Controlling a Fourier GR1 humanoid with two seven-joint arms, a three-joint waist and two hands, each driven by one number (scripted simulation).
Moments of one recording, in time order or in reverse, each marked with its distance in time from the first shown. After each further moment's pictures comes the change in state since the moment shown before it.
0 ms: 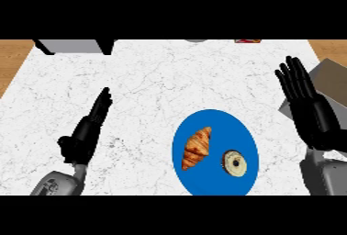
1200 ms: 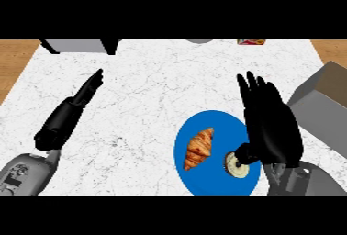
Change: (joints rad) left arm -0.115 0.192 0.016 -0.051 -0.051 -0.187 -0.014; right arm -0.213 -0.158 0.563 -0.258 1.049 0.214 1.056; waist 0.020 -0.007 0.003
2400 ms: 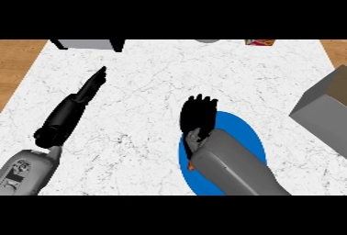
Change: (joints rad) left arm -0.026 -0.013 0.010 0.015 -0.001 -0.048 -0.010; right arm -0.276 0.354 0.092 0.630 -0.182 0.243 0.232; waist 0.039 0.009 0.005
